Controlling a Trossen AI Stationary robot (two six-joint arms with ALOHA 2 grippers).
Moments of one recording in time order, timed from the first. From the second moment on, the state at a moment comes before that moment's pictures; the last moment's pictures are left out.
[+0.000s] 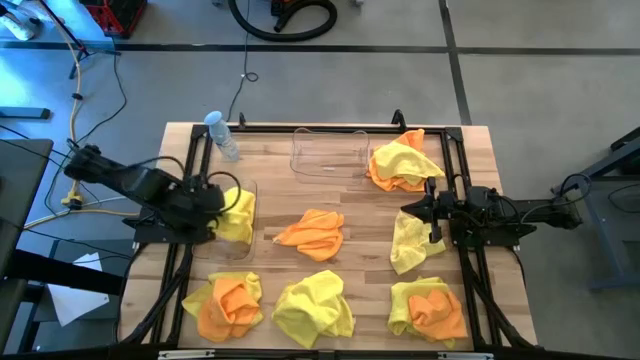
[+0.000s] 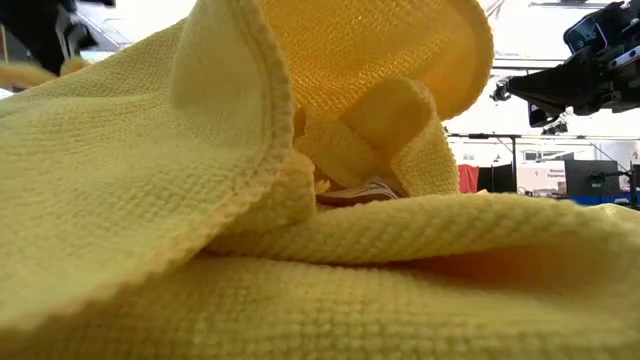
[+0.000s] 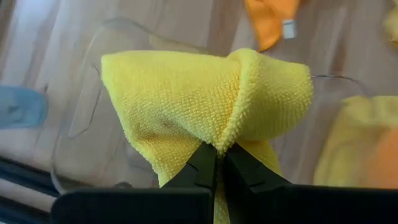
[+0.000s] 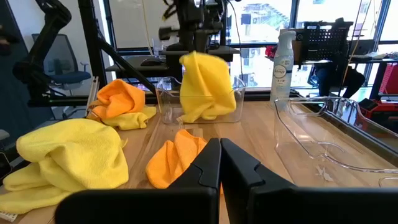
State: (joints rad) left arm -0.38 0.85 0.91 -1.34 -0.32 -0.60; right arm 0.03 0.01 0.01 0.01 0.04 0.01
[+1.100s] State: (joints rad) left arm 0.07 1.22 0.73 -0.96 -0.14 -0.26; right arm 0.03 0.01 0.01 0.01 0.04 0.01
